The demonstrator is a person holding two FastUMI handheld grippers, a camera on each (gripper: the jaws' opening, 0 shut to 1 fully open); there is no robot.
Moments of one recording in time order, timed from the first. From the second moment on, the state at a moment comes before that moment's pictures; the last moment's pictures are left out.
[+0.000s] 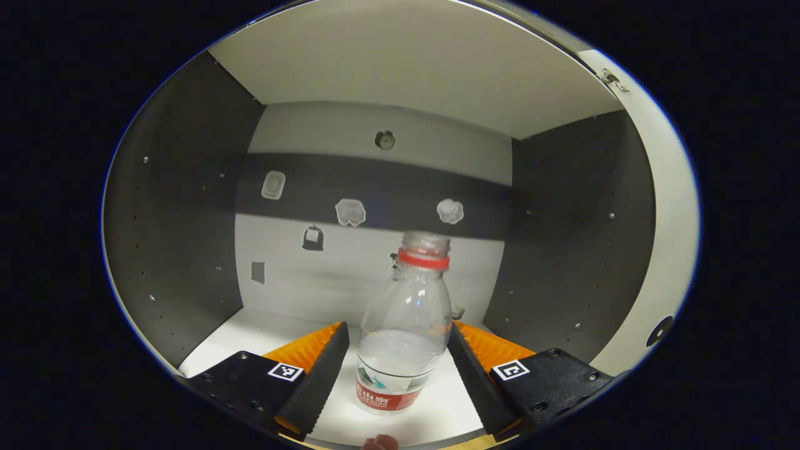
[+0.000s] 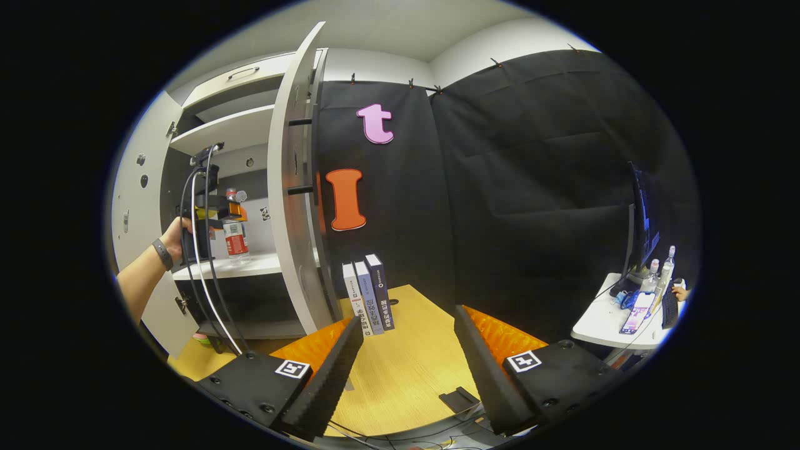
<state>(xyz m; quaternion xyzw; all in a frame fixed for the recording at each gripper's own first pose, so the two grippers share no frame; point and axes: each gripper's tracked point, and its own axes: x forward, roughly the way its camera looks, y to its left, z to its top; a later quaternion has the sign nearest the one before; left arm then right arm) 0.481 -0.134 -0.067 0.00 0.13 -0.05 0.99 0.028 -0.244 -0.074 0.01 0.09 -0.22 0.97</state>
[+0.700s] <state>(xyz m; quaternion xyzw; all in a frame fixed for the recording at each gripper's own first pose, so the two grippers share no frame) 0.307 -0.132 0.056 -0.05 0.01 -0.01 1.00 0.042 -0.221 -0.060 0.01 0.09 -0.10 0.99</state>
